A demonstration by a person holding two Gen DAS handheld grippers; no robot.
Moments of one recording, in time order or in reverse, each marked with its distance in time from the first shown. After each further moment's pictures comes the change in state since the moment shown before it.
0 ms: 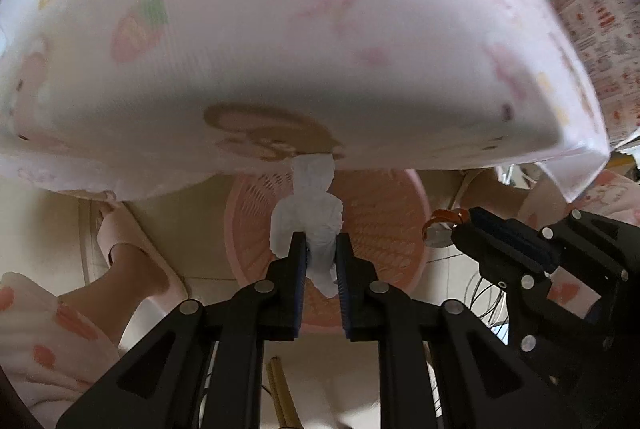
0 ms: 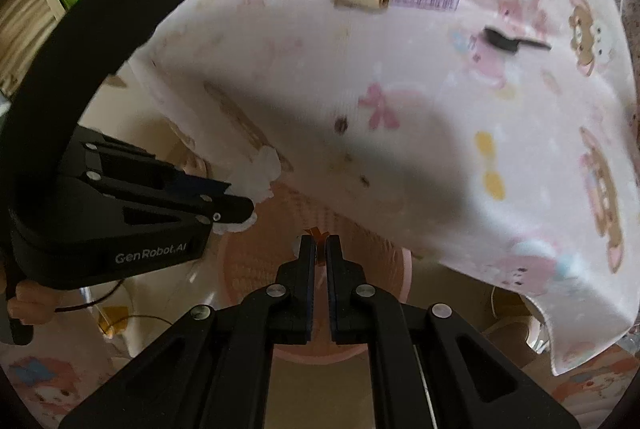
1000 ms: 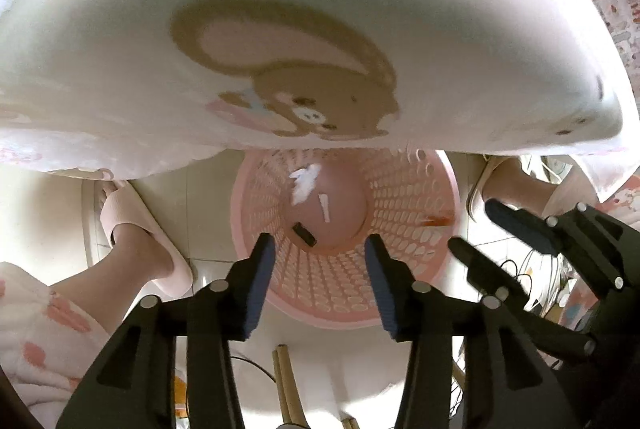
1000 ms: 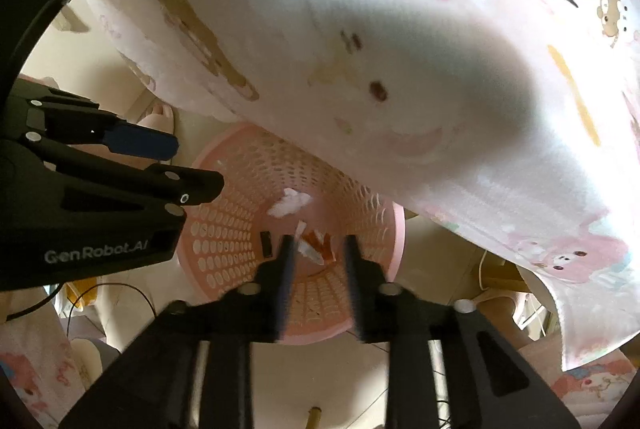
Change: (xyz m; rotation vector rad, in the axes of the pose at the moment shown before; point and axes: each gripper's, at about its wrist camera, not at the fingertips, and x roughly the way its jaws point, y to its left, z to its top) left arm 0.026 0.007 -0.002 -0.036 0.063 0.047; right arm 0.049 0.005 -0.007 -0.023 0.162 -0.088
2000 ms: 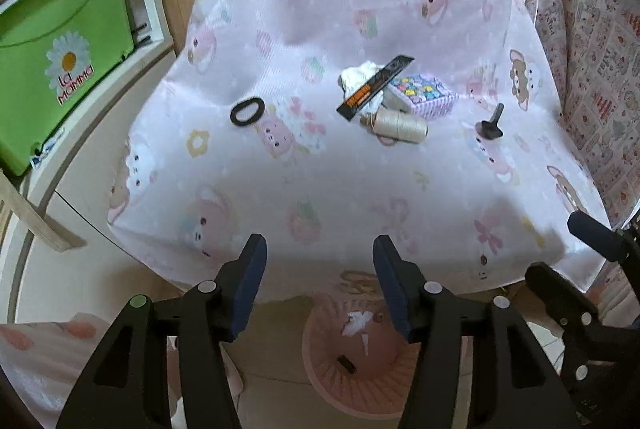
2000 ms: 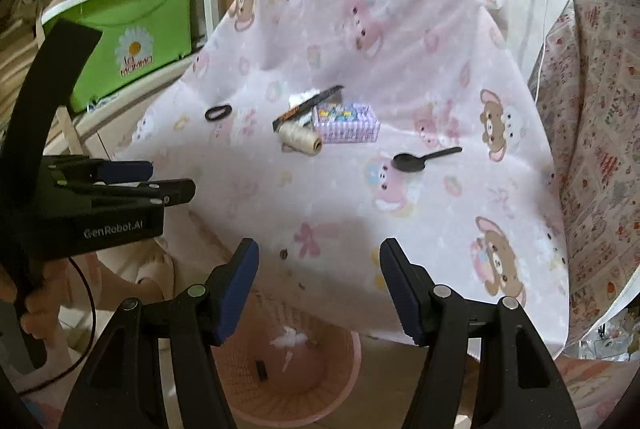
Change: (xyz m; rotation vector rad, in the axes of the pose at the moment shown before) left arm -0.132 0.010 -0.010 -0.031 -0.609 0.171; right arm -0.133 -0.024 -0.009 0.109 -0.562 -0.079
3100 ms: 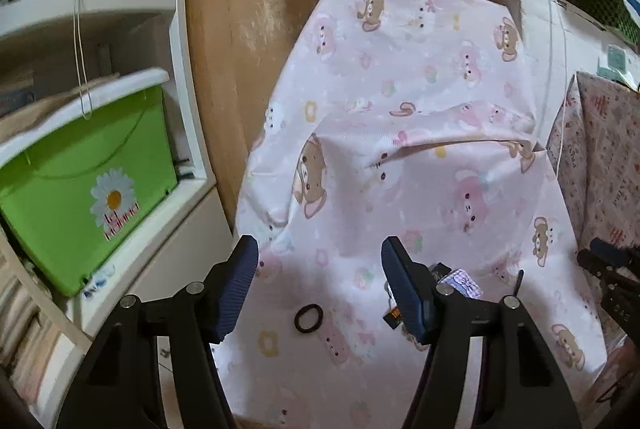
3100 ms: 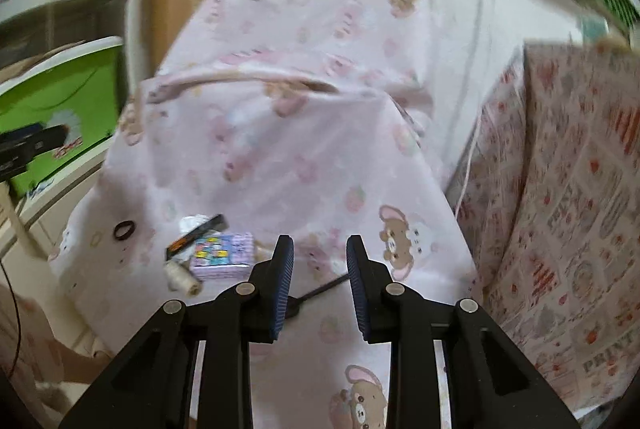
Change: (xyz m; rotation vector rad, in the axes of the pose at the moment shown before) left arm -0.061 0.037 0.127 -0.034 -0.363 0.082; right arm 0.006 -0.103 0.116 0.078 -0.135 -0.171
